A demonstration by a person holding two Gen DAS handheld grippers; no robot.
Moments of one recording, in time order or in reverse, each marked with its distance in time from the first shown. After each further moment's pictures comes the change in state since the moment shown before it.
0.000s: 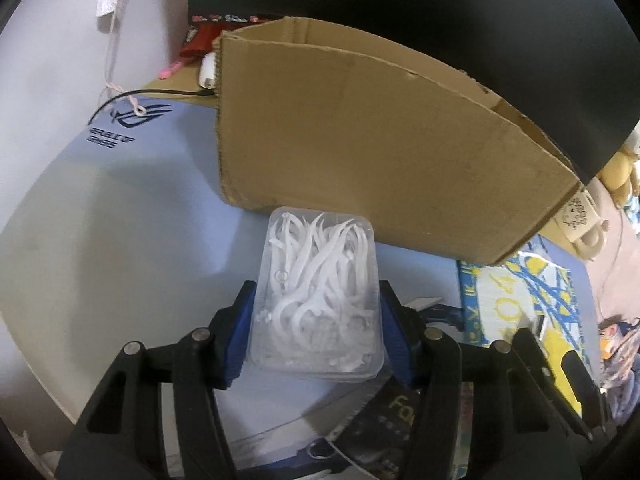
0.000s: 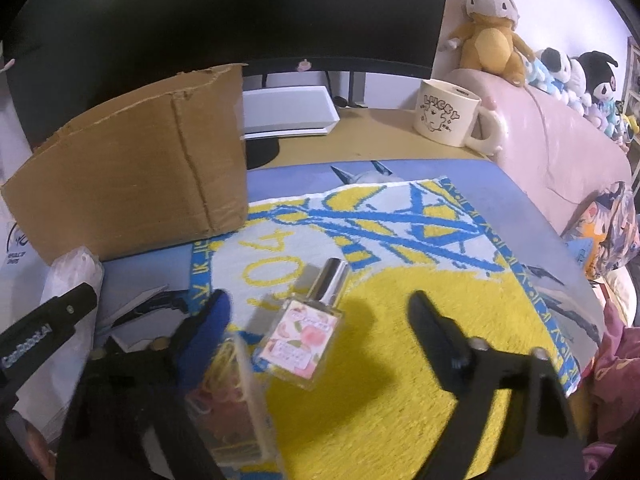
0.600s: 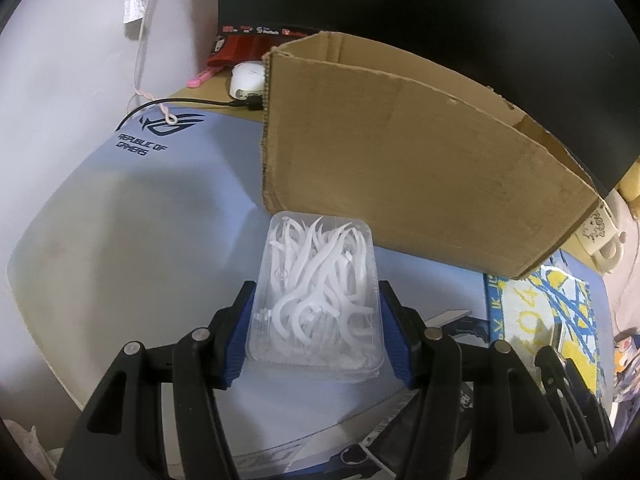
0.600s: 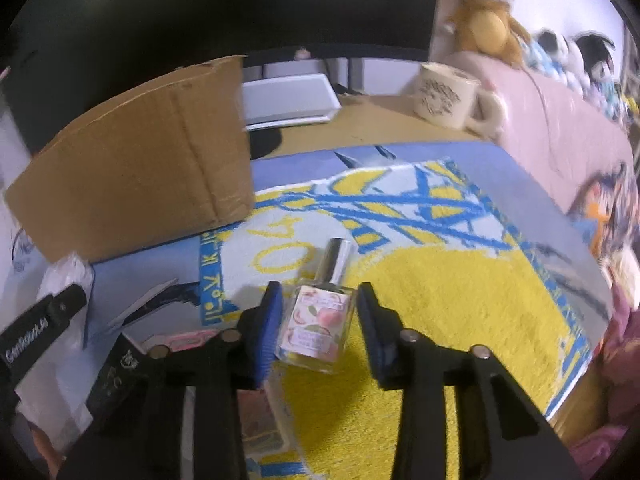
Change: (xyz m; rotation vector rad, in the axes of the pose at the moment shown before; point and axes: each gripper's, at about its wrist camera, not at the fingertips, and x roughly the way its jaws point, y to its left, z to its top) left arm -0.007 0.008 0.000 -0.024 -0.039 0.080; right arm -0.001 0.007 -0.006 0.031 0.024 0.008
